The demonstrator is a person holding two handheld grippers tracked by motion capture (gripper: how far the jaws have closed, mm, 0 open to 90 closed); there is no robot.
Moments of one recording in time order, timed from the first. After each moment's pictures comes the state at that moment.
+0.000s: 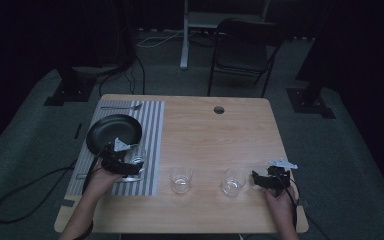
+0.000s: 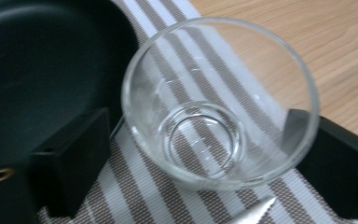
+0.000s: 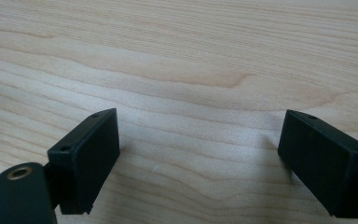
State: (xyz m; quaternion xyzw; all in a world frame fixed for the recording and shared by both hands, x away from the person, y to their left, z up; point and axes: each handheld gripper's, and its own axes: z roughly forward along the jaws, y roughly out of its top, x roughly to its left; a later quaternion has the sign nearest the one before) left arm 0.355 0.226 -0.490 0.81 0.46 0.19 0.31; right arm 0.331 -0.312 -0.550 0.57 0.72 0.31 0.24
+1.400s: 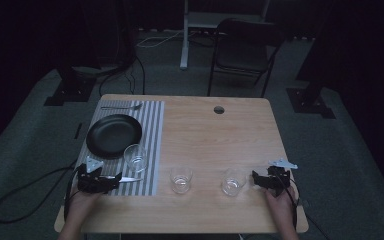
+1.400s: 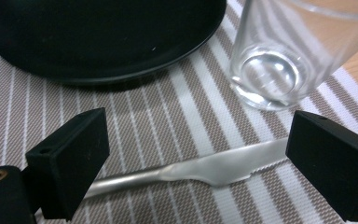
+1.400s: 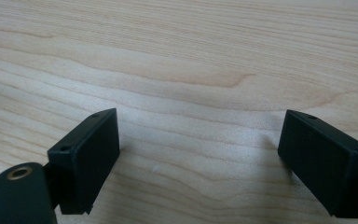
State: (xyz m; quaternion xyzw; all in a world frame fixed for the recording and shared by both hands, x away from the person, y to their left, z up) left arm 0.294 0.286 -0.512 0.73 0.54 0.25 0.32; right arm 0.331 -0.312 -0.550 0.57 0.72 0.31 0.24
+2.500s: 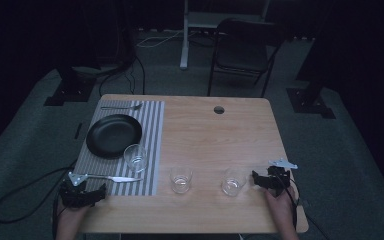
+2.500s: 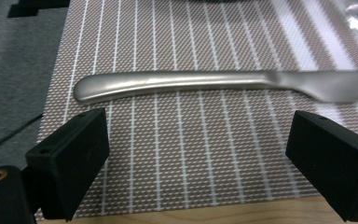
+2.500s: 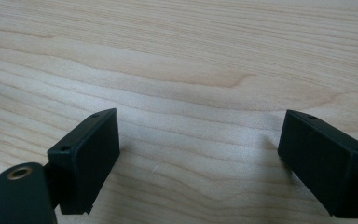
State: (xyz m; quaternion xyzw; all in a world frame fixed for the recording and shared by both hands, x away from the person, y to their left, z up) left arm 0.264 0.319 -0.543 0.69 0.62 0.27 0.26; right arm 0.331 -0.312 -0.550 0.57 0.72 0.31 0.24
